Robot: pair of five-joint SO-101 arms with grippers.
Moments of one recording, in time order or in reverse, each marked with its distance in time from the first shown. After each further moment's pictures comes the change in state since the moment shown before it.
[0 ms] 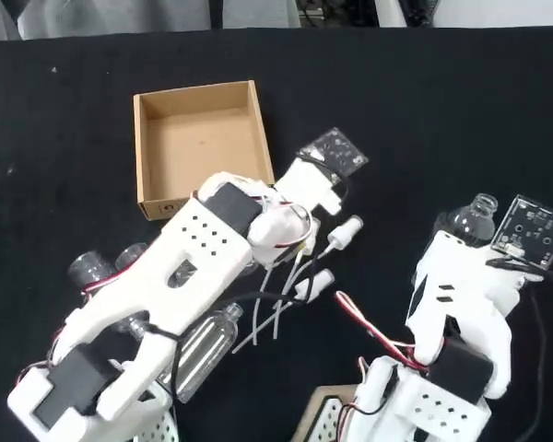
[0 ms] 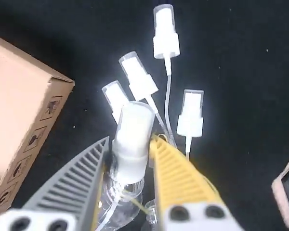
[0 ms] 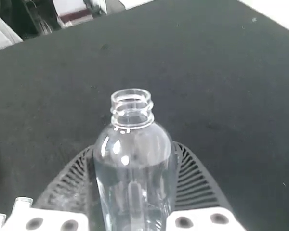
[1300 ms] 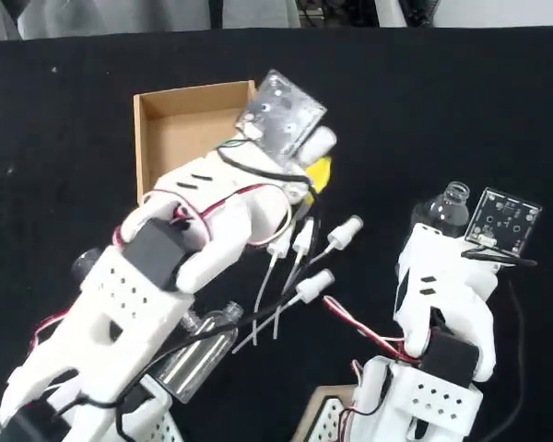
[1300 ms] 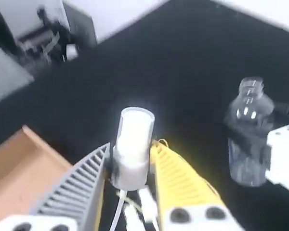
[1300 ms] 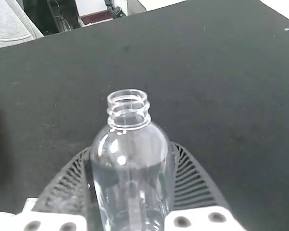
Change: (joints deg) left arm 0.0 -21.5 0.0 -16.9 8.9; right arm -6.5 0.0 7.0 -8.6 0.0
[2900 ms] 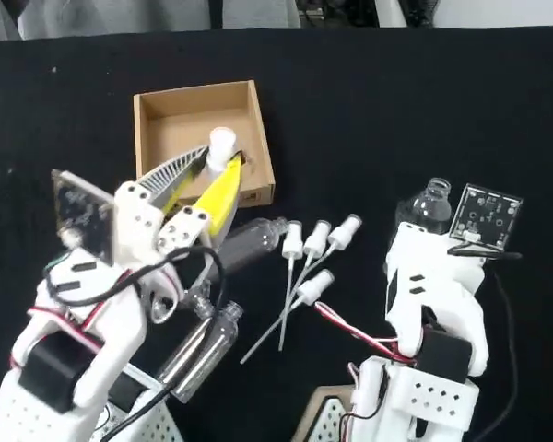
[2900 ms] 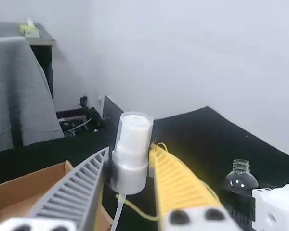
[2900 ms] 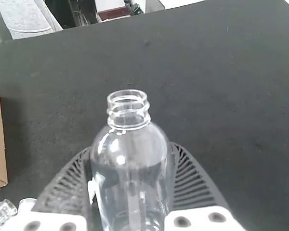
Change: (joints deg) left arm -10.0 -40.5 26.8 -8.7 11.3; right arm -4.7 0.0 1.3 -1.0 0.0
